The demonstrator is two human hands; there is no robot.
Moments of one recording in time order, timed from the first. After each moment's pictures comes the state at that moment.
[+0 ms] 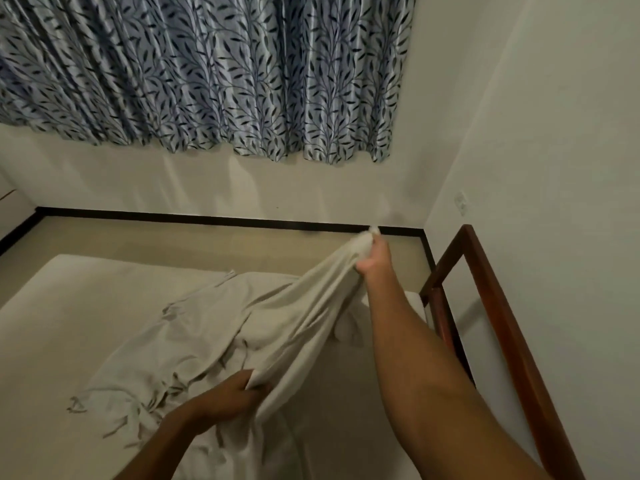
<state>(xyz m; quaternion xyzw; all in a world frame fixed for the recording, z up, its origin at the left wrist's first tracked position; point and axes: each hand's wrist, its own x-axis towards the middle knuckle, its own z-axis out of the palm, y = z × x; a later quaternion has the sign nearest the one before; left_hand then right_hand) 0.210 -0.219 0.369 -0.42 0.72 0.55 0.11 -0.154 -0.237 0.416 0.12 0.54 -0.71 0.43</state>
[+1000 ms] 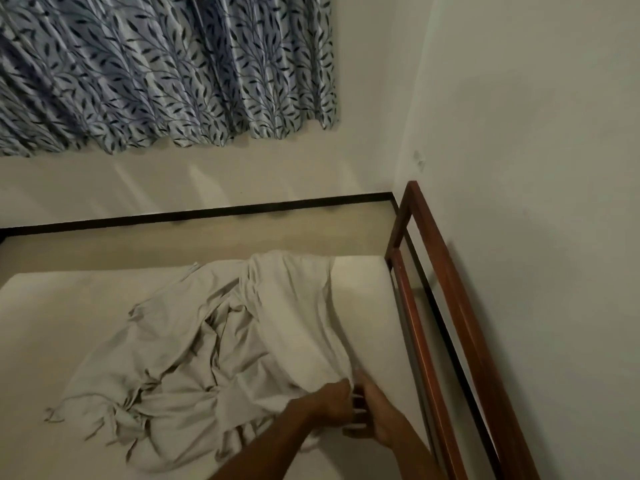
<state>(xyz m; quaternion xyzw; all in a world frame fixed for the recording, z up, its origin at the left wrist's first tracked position) -0.016 -0.027 0.291 -0.25 0.79 0.44 0.35 -0.104 0.090 0.217 0.15 0.62 -0.45 0.62</state>
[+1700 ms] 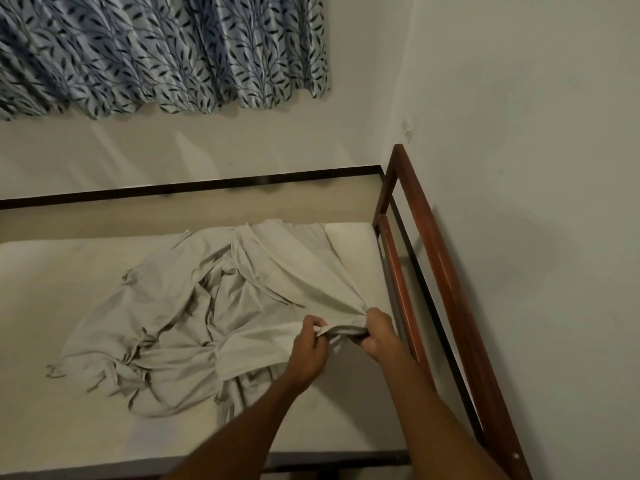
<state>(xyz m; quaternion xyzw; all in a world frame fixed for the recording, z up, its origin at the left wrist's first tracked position) 0.043 0.028 0.263 -0.38 0.75 0.53 -0.12 -0.115 0.097 0.276 0.23 0.61 -0.62 0.44</state>
